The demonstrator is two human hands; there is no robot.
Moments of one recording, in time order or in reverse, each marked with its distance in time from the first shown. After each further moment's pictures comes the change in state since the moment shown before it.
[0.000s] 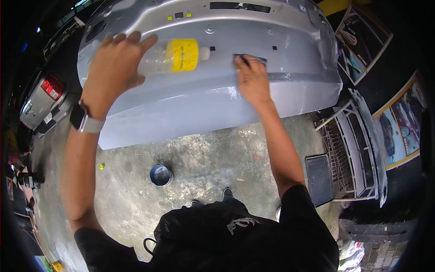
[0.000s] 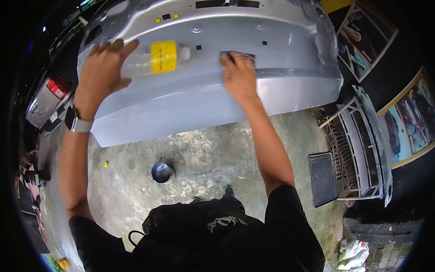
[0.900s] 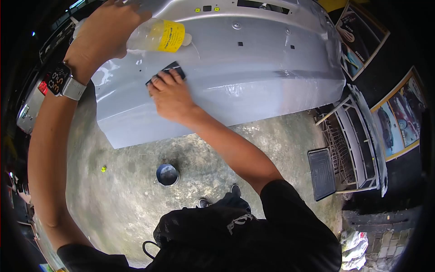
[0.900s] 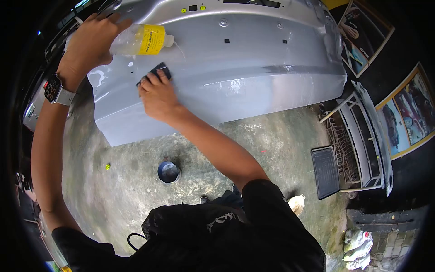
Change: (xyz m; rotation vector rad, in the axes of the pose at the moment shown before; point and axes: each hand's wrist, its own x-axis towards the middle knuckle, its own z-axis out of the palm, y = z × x) left_hand -0.017 -0.109 0.017 0.263 -0.047 0.069; right_hand 0.017 -0.279 0.098 0.108 -0.116 -0.288
